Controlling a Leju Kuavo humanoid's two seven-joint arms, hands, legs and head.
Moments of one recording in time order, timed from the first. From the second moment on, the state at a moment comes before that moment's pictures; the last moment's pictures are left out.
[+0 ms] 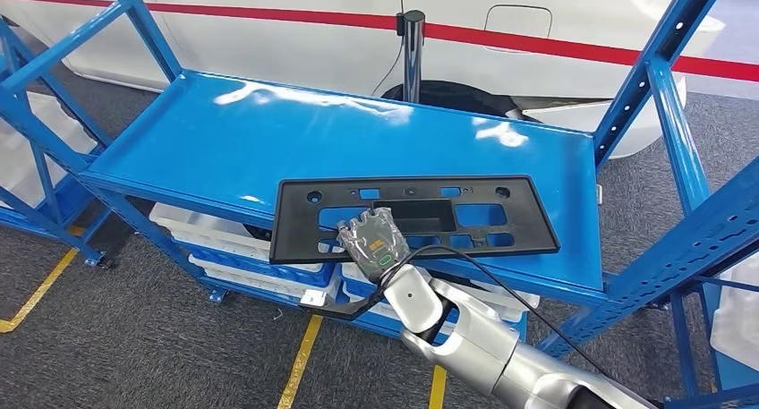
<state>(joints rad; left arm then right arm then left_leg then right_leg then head) -0.13 -0.01 -1.13 -0.23 0.90 0.36 -0.03 -1.00 0.19 1.29 -1.14 1.35 -0.06 0.38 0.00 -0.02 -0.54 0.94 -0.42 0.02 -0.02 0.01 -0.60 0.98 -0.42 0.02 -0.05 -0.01</state>
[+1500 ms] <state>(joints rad) -0.15 -0.02 -1.13 -0.23 0.88 0.36 -0.03 -1.00 0.16 1.28 -1.18 1.38 -0.08 0.37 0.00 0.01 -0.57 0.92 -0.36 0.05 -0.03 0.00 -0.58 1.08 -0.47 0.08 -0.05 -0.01</state>
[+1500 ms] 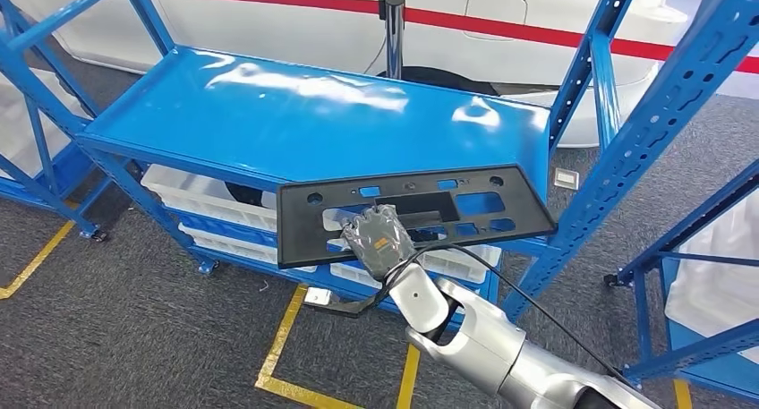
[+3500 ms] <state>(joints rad) -0.17 -0.03 -1.14 -0.23 0.86 0.38 -0.01 -1.00 0.15 1.26 -1.23 1.38 -0.23 0.35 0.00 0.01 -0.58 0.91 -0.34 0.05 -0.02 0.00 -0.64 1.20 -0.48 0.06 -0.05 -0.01</state>
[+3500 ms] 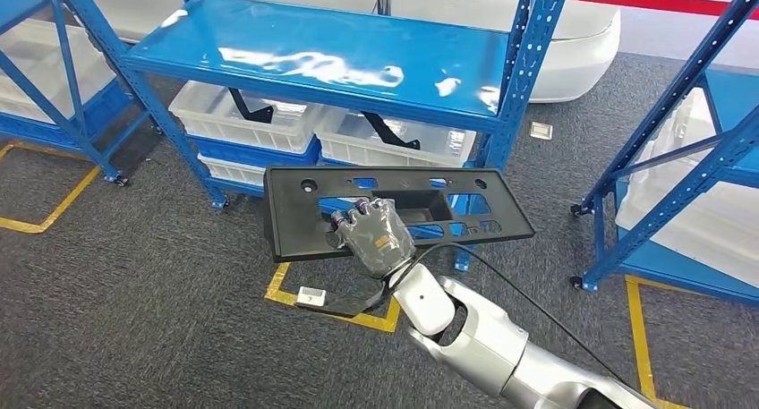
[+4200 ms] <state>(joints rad) -0.18 -0.03 -1.15 -0.23 0.84 0.38 0.01 -0.98 0.14 1.23 -1.26 1.46 -0.34 0.32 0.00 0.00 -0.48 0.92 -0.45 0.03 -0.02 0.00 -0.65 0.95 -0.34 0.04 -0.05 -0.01</state>
